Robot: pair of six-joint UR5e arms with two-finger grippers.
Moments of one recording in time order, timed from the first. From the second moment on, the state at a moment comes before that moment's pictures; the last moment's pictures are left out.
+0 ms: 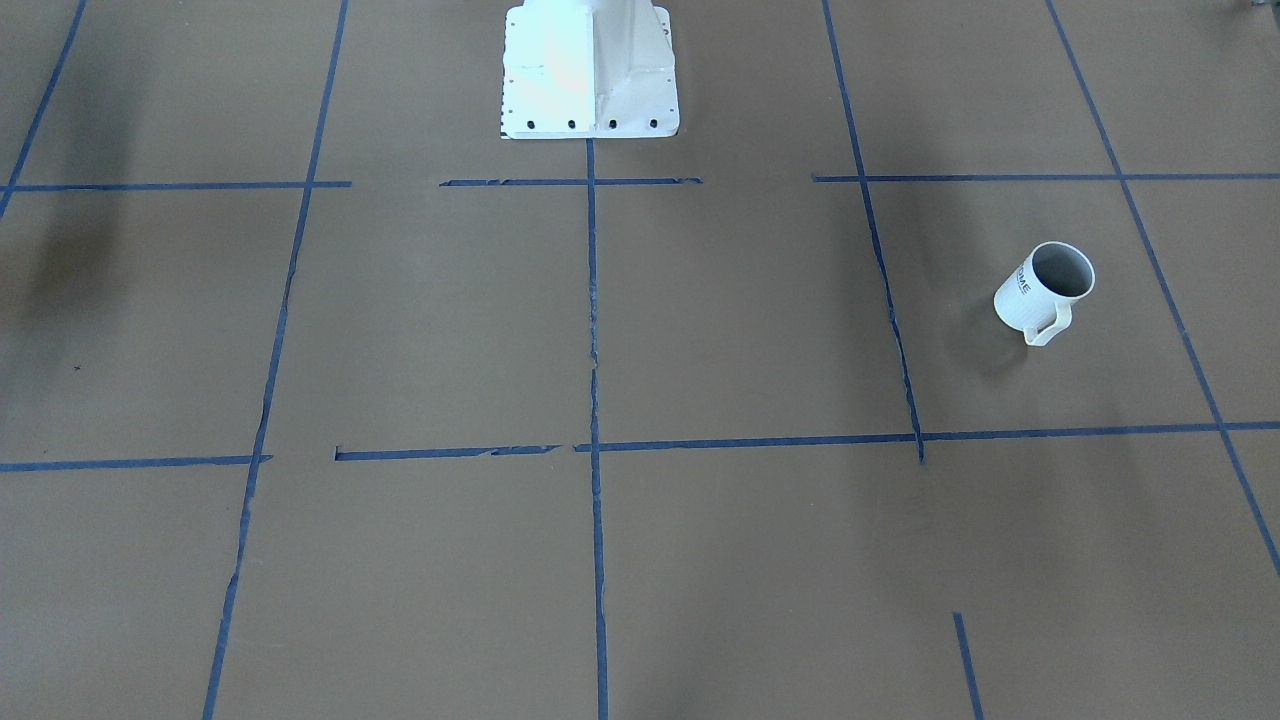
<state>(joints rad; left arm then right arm) -1.55 -1.51 -1.75 -1.44 -2.41 0.10 1.49 -1.97 2.01 -1.50 2.43 0.09</state>
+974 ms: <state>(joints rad) -1.55 -1.50 -1.76 -1.45 -2.41 0.09 1.50 -1.98 2.01 -1.50 2.39 0.09</state>
